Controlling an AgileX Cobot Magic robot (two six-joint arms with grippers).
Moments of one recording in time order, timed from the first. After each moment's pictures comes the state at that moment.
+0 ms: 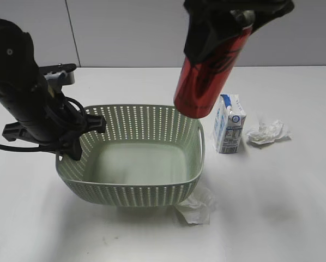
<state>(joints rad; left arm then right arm) -0.52 1.69 -1.02 -0.17 0.73 -0.35 0.71 1.58 -1.62 0.00 1.20 0.06</state>
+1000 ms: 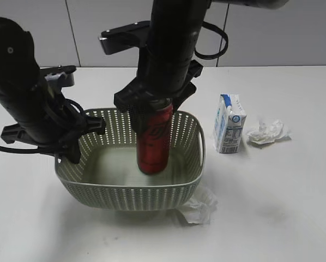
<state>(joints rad) -0.52 1.70 -1.03 -0.18 0.76 -0.35 0.76 2.04 -1.76 0.07 1.14 0.03</state>
